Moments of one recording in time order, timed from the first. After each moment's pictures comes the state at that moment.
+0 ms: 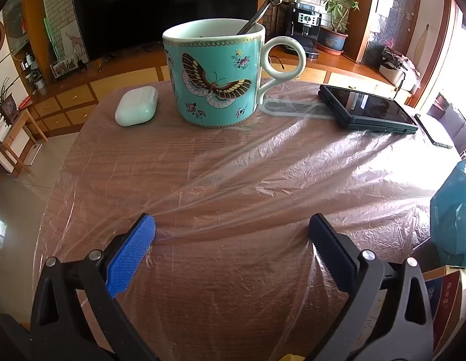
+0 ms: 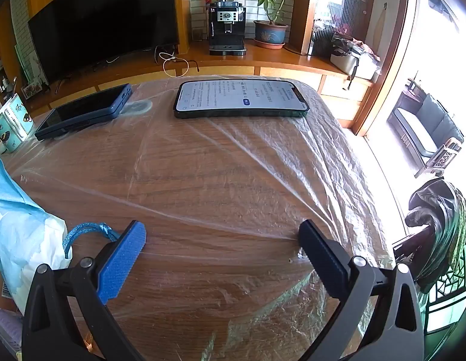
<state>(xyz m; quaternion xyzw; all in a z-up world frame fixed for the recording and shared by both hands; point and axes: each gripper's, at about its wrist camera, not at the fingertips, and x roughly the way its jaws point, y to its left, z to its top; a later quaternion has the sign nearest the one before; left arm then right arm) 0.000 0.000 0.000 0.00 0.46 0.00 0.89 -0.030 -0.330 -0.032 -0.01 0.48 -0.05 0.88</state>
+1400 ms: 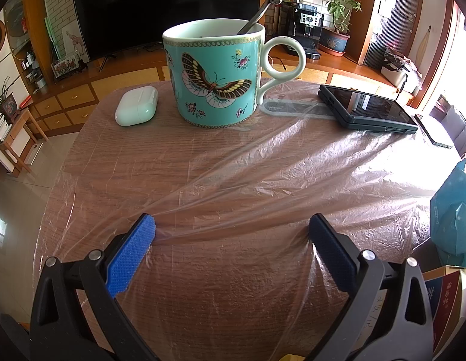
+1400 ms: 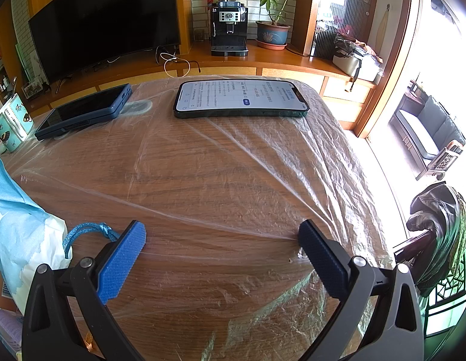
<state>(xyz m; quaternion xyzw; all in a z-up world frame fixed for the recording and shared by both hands) -0.001 0.000 0.000 0.00 0.46 0.00 0.89 -0.027 -0.331 -0.034 -0.01 0.48 -0.05 0.88</state>
